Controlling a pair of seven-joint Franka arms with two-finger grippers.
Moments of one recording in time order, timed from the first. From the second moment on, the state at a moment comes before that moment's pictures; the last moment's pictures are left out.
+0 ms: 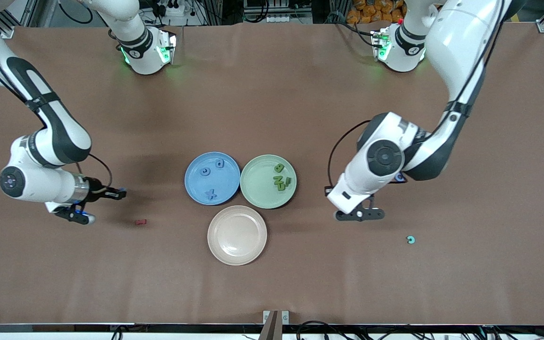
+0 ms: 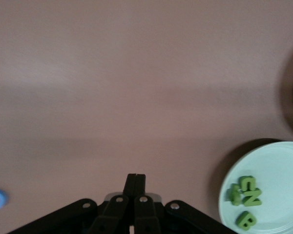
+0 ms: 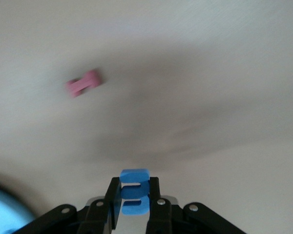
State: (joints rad) left arm -0.14 0.63 -0.42 -1.47 0.21 2.05 -0.59; right arm -0.76 0.72 0.81 -1.82 -0.37 2.11 0.52
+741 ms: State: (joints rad) left arm 0.05 0.33 -0.42 -1.46 0.16 1.77 -0.26; right arm -0.58 0.72 0.91 -1.82 -0.08 2.06 0.85
